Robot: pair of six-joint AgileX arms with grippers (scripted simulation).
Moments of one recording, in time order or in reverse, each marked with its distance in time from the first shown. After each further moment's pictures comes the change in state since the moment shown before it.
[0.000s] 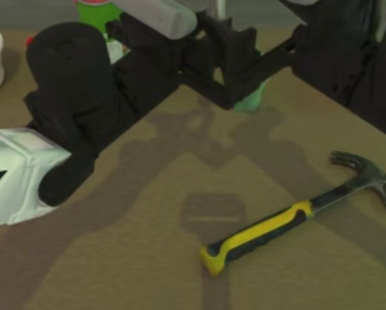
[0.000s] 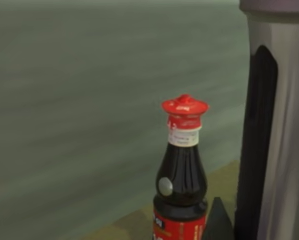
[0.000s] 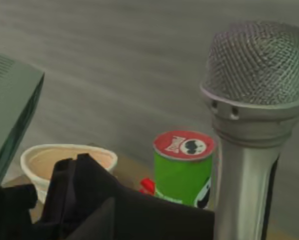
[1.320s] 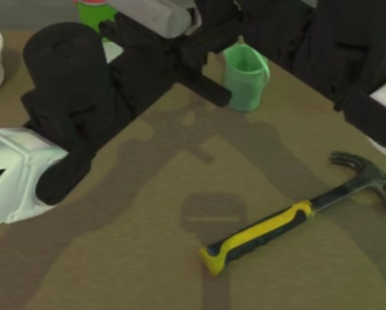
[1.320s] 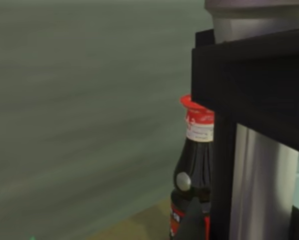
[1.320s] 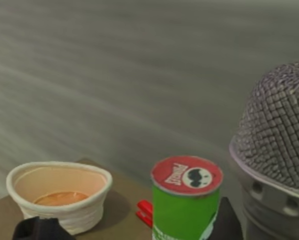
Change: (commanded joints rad) left arm 0.000 0.000 0.000 0.000 0.000 0.000; right arm 0.004 0.238 0.174 0.060 0.008 0.001
